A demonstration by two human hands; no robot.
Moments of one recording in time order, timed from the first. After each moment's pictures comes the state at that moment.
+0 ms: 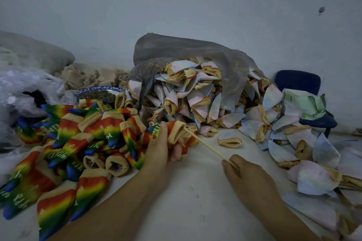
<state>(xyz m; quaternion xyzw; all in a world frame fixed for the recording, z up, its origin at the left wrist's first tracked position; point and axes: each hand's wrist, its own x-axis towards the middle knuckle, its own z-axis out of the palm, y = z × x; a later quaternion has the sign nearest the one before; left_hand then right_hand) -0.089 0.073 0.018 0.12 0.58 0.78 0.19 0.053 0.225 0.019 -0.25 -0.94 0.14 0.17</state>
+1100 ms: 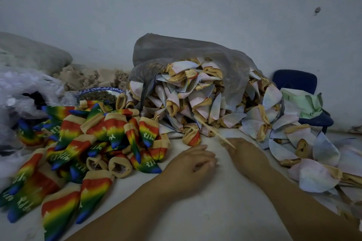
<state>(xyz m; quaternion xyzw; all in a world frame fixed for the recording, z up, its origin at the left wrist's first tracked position) -0.078 0.082 -0.001 0.53 0.76 0.37 0.06 0.001 0.271 0.024 -0.26 -0.95 0.15 0.13</state>
